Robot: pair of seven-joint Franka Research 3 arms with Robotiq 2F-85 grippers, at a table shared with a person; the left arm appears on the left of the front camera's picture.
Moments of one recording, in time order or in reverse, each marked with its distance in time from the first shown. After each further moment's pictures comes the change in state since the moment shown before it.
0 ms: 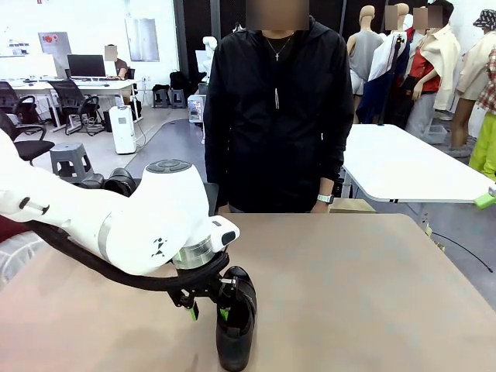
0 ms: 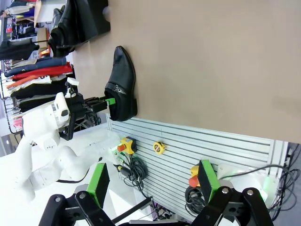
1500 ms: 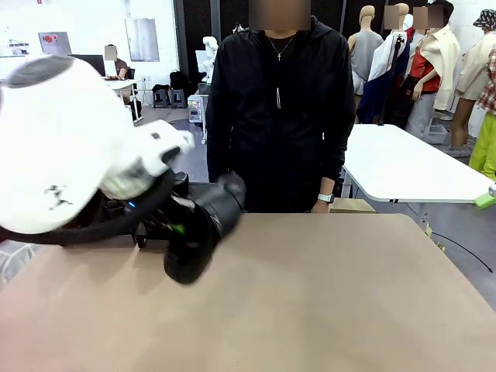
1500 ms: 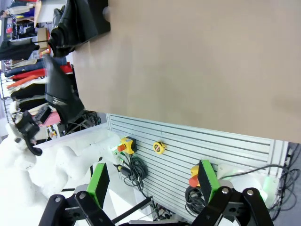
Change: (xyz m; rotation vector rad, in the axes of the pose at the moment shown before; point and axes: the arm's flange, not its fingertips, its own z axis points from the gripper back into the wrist) left arm -0.031 0.050 0.188 -0.020 -0.480 -0.061; right arm 0.000 0.000 0.000 0.000 0.001 0.000
